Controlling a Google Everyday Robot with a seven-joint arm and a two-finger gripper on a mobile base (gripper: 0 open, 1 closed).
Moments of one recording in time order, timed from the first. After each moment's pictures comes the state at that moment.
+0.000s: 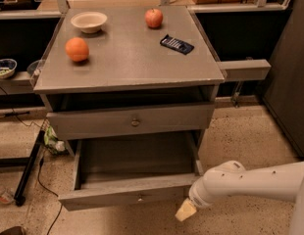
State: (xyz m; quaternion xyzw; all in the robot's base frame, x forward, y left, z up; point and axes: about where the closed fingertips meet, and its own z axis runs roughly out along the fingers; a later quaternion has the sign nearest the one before) arm 0.453 -0.148 0.408 -0.42 0.90 0.10 0.12
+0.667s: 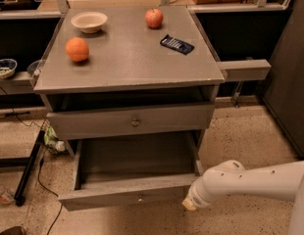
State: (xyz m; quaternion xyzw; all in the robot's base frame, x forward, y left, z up) arm 0.453 -0.148 0.408 -0.42 0.90 0.10 0.12
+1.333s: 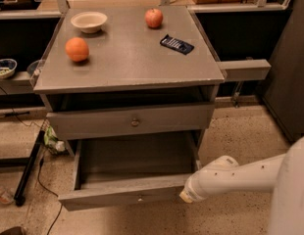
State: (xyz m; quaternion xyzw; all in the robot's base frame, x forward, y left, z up) arm 0.485 -0.136 0.416 -0.42 0.89 0.07 0.15
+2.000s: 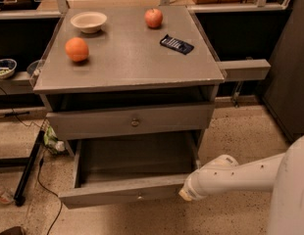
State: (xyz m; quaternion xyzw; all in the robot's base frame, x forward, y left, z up) arm 0.488 -0.133 0.416 -0.42 0.89 0.07 0.16
